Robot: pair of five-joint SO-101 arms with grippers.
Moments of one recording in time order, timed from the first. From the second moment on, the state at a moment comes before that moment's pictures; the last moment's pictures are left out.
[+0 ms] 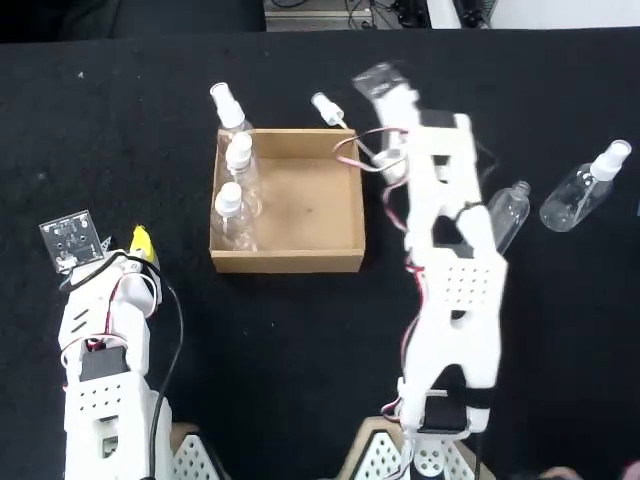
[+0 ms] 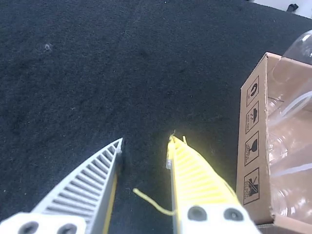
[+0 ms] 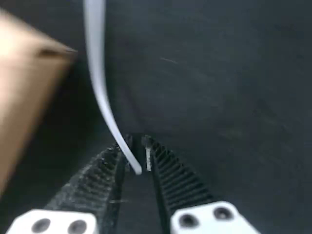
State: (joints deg) left arm -18.2 -71.5 92.0 13.0 4.9; right arm 3.9 48.4 -33.2 63.8 32.5
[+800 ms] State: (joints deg) left arm -18.2 -71.5 92.0 13.0 4.9; right arm 4.1 53.5 -49.6 78.3 32.7
